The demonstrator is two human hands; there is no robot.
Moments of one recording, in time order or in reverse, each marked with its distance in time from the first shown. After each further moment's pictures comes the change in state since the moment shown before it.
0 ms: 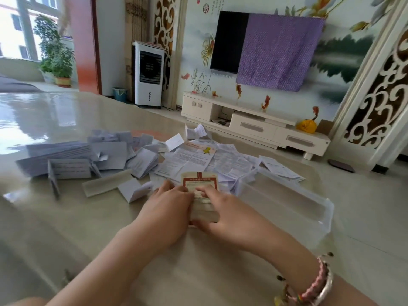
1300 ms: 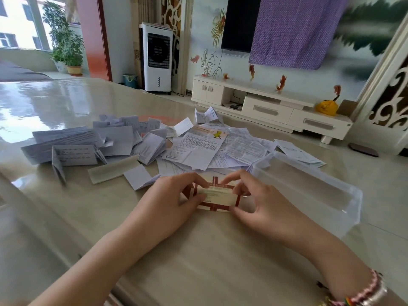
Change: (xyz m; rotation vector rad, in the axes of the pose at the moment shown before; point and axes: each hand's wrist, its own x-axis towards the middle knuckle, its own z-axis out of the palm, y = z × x) left_hand -0.019 -0.008 -0.002 -0.476 0.214 -0.017; right_hand -0.020 0.026 -0.006 0.162 0.133 -0.013
